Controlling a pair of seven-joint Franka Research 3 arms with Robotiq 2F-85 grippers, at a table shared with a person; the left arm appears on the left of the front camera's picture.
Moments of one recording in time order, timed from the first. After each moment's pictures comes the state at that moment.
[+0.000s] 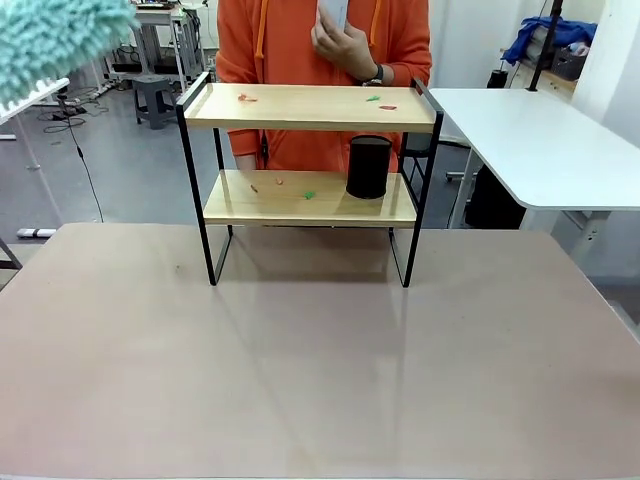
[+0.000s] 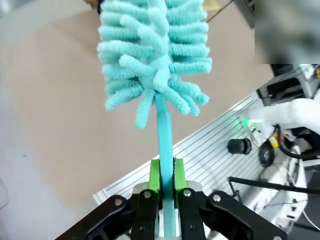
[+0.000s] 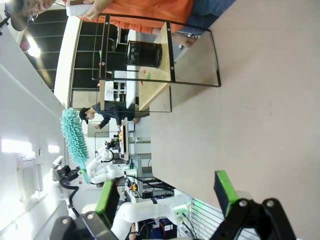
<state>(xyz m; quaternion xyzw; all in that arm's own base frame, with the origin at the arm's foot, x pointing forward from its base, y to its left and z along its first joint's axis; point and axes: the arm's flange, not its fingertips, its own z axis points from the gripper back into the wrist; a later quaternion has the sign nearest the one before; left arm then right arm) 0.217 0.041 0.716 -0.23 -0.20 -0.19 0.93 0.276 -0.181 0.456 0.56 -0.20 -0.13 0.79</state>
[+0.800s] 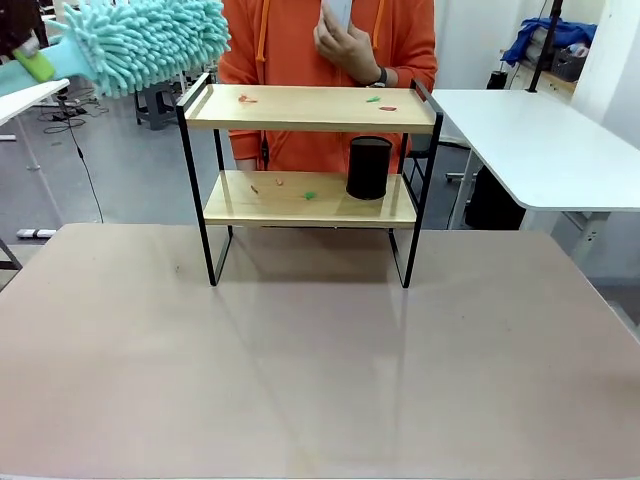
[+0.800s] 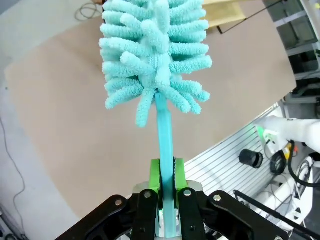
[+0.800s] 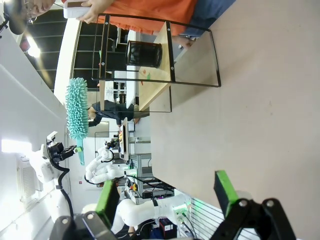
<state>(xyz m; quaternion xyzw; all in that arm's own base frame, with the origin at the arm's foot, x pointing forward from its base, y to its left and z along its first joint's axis) 0.341 -0.051 0.731 -0.17 -0.15 -0.19 0.95 0.276 -0.181 0.455 0.56 -0.20 -0.14 0.79</state>
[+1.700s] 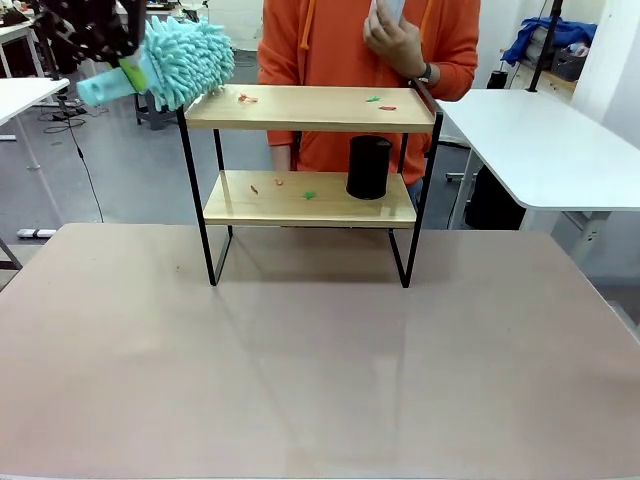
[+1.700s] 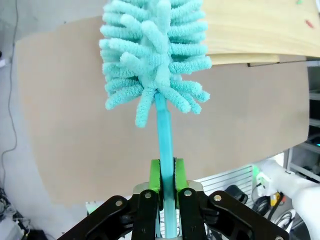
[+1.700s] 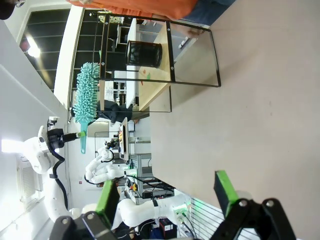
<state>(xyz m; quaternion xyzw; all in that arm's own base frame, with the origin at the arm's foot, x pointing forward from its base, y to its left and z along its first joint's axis) 0.415 -0.154 0.711 -0.10 -0.12 -0.05 0.99 0.276 -0.181 0.456 0.56 -0.20 -0.14 0.79</state>
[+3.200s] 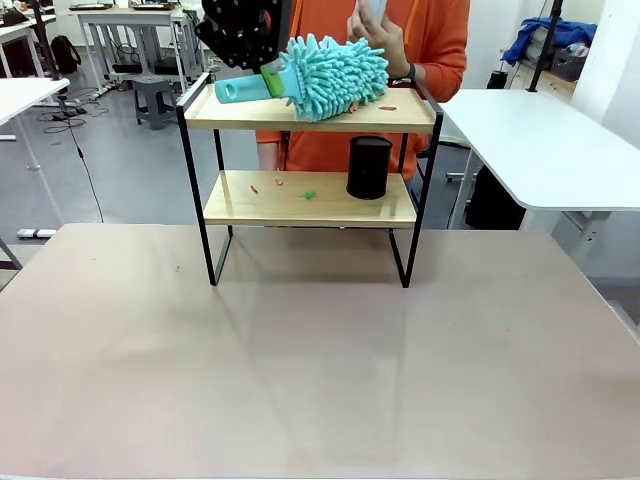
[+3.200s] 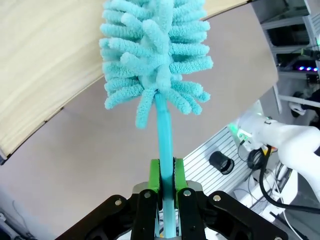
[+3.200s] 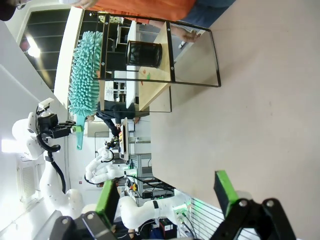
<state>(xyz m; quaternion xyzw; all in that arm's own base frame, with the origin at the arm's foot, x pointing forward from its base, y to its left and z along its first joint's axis) 0.458 -0.300 0.704 -0.18 -0.04 -0.25 0.95 0.276 -0.181 0.456 0.56 -0.20 -0.14 0.79</state>
